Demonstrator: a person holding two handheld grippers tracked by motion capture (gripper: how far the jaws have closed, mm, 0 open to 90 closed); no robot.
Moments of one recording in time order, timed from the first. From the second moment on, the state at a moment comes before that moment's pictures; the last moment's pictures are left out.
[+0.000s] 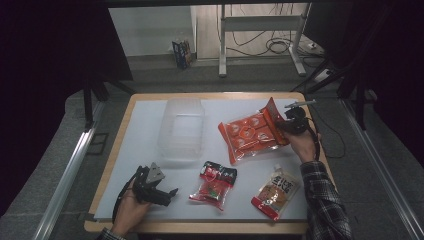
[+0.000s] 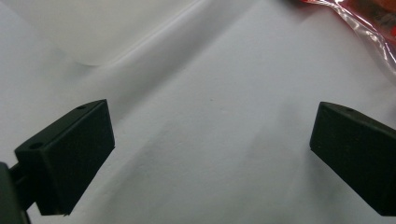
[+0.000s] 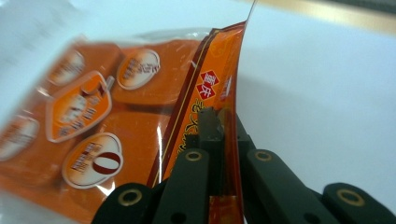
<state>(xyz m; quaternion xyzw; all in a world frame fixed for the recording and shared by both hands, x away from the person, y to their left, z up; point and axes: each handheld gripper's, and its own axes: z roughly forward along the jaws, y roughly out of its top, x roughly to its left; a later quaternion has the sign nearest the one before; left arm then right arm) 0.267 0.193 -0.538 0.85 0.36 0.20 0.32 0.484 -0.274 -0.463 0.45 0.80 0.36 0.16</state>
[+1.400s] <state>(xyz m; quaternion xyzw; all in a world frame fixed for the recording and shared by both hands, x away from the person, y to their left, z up) 0.266 0.194 -0.537 0.85 0.36 0.20 0.32 0.448 -0.158 -0.319 0.33 0.81 0.46 0.14</state>
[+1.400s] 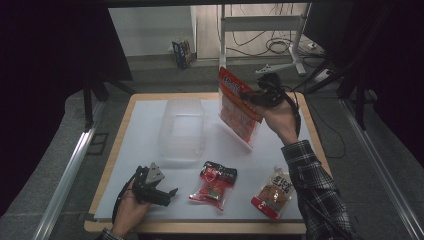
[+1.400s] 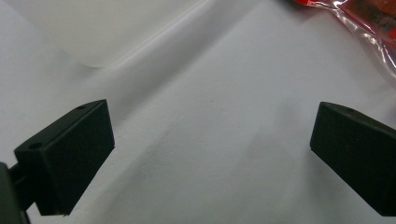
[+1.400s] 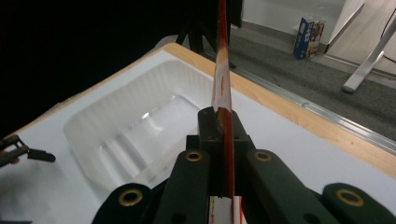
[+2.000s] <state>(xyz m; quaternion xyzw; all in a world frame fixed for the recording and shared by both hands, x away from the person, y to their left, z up) 0.265 0.191 -0.538 0.85 0.37 0.20 0.33 0.460 -0.113 -0.298 0.32 0.81 0.48 0.12</state>
